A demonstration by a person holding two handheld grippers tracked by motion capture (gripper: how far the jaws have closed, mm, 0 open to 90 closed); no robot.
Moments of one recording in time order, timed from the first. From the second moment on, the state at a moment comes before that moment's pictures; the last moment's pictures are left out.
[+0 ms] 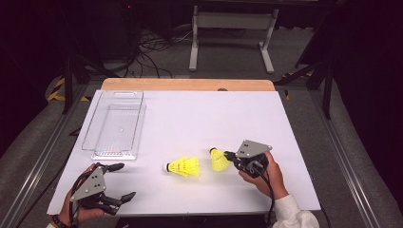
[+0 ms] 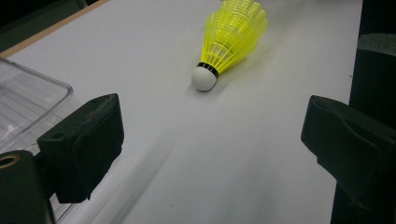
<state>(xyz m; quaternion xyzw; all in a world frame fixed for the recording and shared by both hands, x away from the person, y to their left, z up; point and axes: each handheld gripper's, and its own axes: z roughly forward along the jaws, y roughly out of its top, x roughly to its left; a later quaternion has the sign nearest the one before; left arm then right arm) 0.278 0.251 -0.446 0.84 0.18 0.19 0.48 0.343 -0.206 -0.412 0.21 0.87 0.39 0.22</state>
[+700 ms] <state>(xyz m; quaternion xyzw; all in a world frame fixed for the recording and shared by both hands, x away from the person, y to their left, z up) 0.278 0.250 -0.446 0.84 0.18 0.19 0.48 0.334 -0.173 -0.435 0.14 0.89 0.40 0.15</state>
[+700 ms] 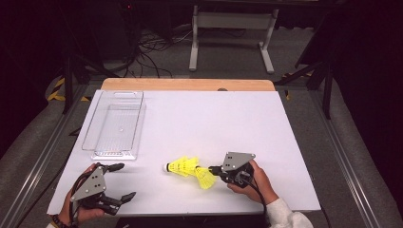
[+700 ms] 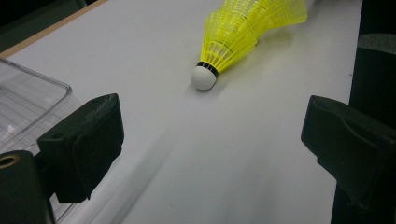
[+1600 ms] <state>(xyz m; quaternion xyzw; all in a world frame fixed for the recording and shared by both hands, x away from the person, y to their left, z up) 0.279 0.249 -0.447 0.84 0.17 0.19 0.48 0.362 -0.142 -0.452 0.15 0.89 0.38 0.19</state>
